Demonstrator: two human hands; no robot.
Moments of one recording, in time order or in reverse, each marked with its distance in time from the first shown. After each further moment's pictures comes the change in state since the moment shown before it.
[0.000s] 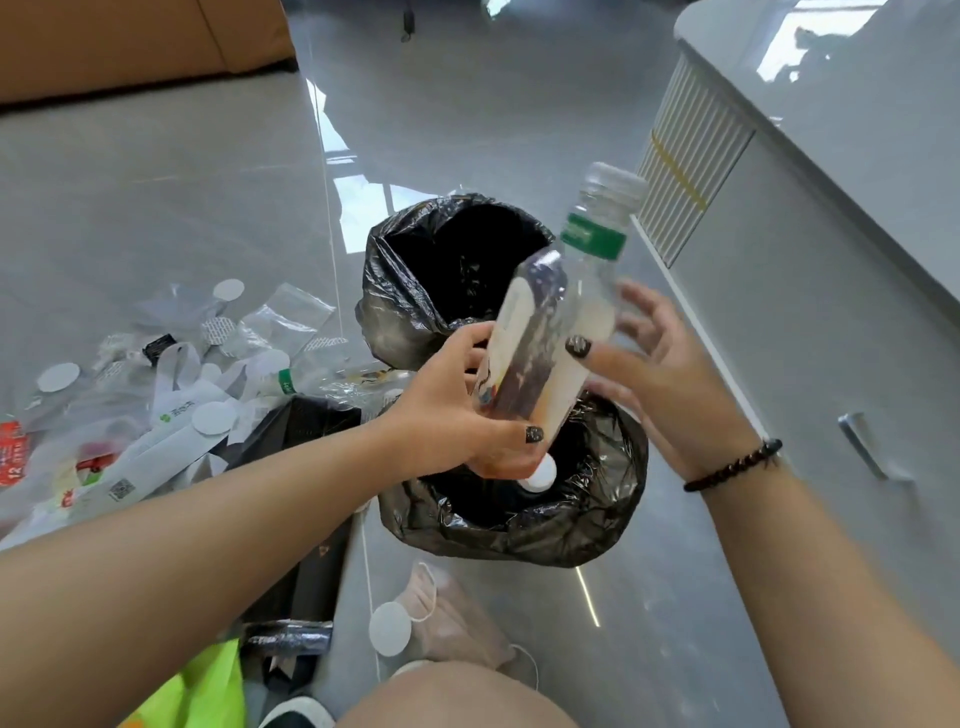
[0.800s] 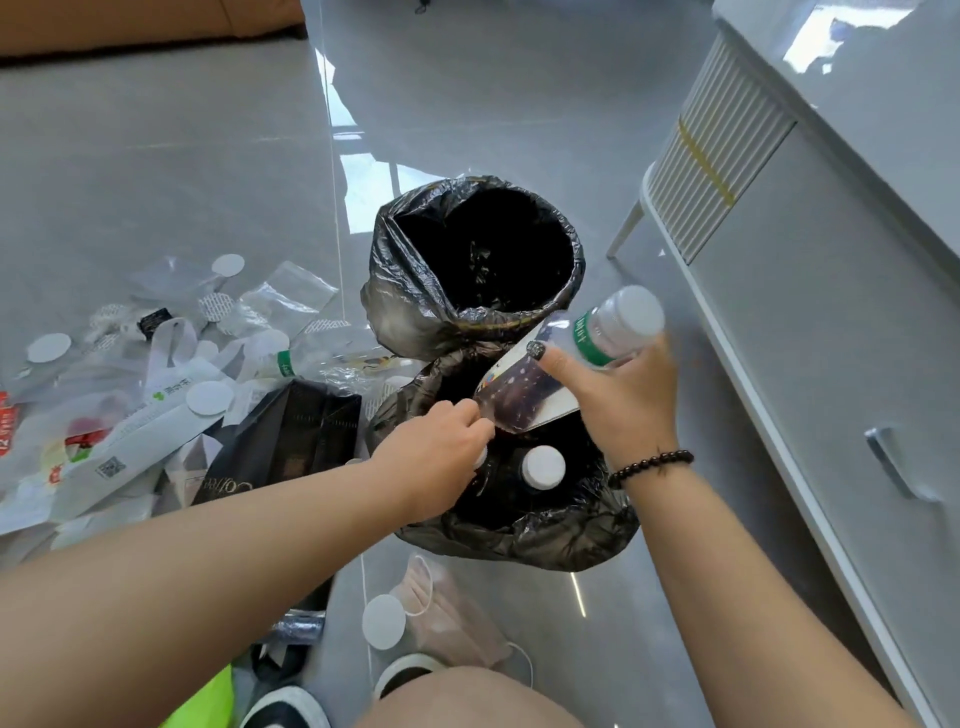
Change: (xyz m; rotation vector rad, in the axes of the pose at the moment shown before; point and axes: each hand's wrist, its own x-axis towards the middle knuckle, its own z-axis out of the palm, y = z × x) left_hand 0.000 -0.062 0.002 1.209 -0.253 0.099; right_hand 0.042 0.061 0.031 -0.321 0.358 -0.216
